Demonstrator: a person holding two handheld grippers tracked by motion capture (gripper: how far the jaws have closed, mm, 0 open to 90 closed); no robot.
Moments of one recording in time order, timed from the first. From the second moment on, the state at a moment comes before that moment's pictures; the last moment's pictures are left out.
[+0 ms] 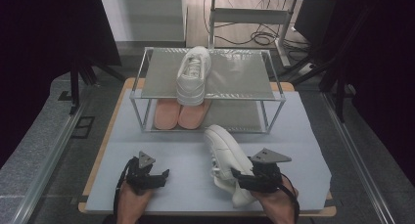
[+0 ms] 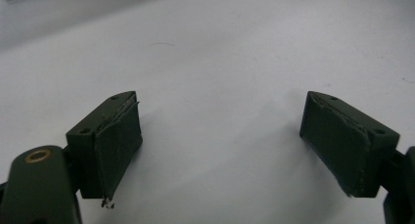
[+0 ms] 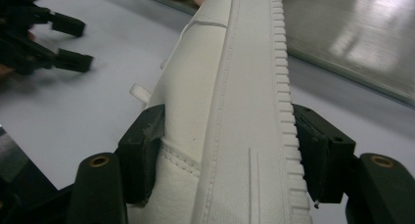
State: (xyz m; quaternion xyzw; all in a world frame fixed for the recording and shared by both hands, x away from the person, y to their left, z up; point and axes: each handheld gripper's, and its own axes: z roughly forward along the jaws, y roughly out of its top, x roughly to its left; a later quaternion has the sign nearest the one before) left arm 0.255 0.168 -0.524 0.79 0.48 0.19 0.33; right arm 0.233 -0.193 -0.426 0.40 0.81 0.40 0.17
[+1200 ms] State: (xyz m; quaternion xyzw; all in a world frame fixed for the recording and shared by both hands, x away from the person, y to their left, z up) left arm 0.255 0.168 -0.524 0.79 0.48 0.19 0.33; right arm 0.242 -0.179 -0.420 0.33 0.84 0.40 0.14
